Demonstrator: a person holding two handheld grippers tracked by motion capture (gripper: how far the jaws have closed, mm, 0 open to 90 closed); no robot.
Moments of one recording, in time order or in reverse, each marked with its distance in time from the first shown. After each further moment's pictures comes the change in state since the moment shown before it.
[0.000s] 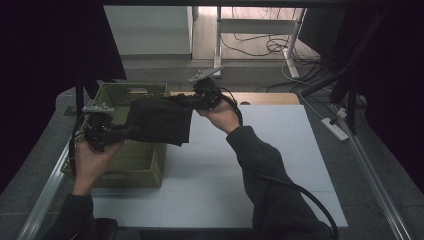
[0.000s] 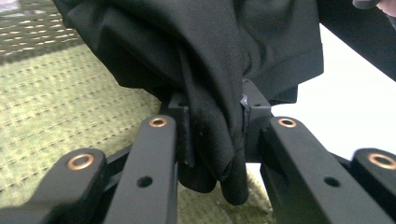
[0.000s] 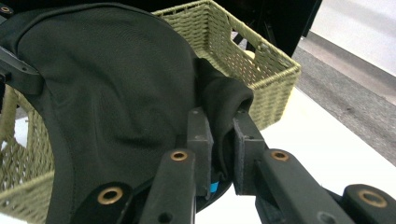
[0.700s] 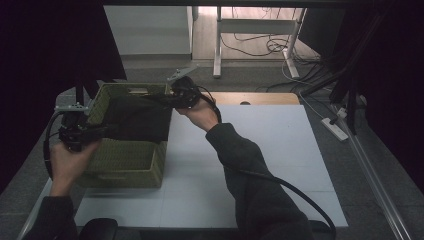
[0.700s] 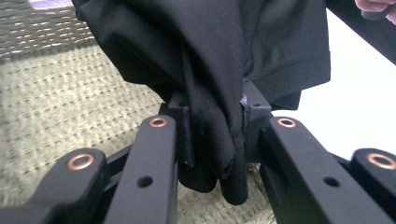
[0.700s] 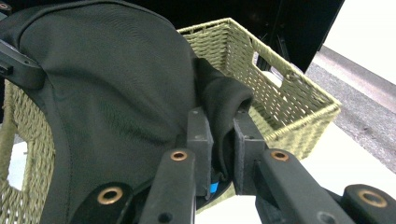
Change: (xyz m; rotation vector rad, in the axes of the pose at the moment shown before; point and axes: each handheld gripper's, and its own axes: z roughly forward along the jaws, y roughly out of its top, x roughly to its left) left arm 0.037 -0.014 -0.037 -0.012 0.086 -0.049; right arm 0.019 0.024 0.049 -0.033 0.037 -0.026
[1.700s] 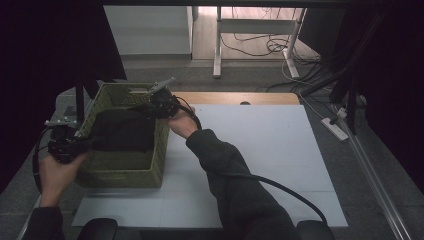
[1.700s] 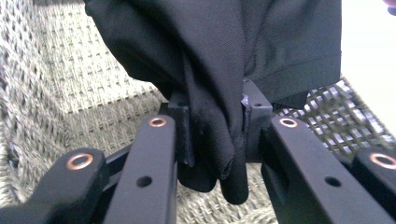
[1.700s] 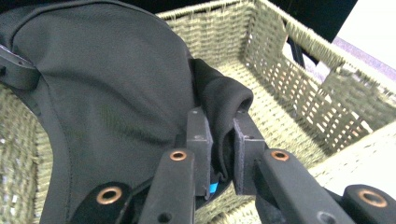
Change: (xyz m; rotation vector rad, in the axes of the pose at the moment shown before) left arm 0.040 -0.047 0.008 0.050 0.065 -0.076; right arm 0.024 -0.010 0.070 0.058 0.003 -0.021
